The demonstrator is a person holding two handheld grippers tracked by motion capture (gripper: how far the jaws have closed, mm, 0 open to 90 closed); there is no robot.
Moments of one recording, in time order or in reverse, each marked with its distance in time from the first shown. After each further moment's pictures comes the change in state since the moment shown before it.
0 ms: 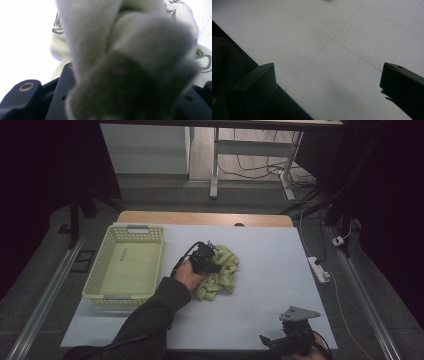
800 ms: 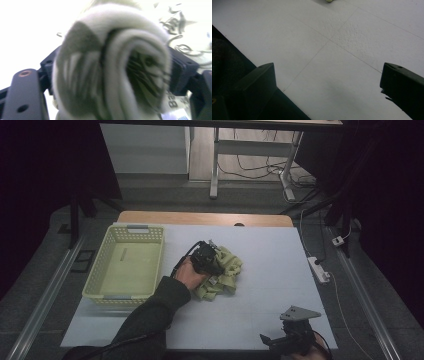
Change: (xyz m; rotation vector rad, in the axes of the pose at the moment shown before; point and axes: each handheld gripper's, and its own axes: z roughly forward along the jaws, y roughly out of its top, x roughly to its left) left arm -0.003 0.005 -0.006 -0.024 0.026 0.032; right arm 0.000 0.000 0.000 -0.006 -0.017 0.009
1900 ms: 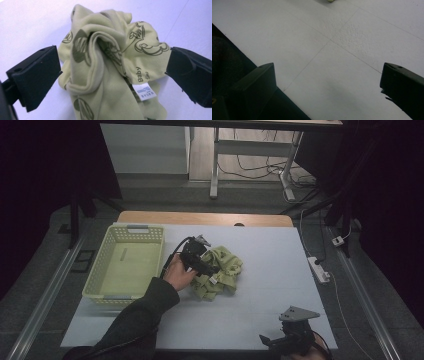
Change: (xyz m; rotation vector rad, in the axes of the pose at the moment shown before) left arm 0.005 -0.013 -0.053 -0.125 -0.084 -0.008; right arm 0.002 0.000 0.001 0.000 0.000 -0.015
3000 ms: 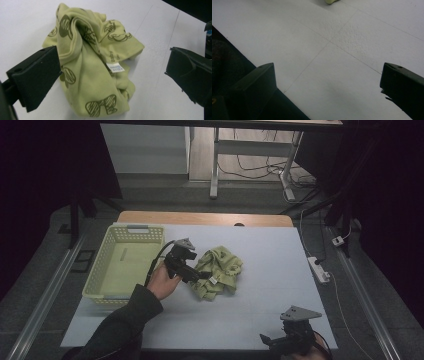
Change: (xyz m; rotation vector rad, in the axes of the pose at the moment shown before) left arm -0.005 -0.028 -0.043 -0.075 -0.130 0.007; right arm -0.001 0.000 -0.002 -0.017 0.004 0.021
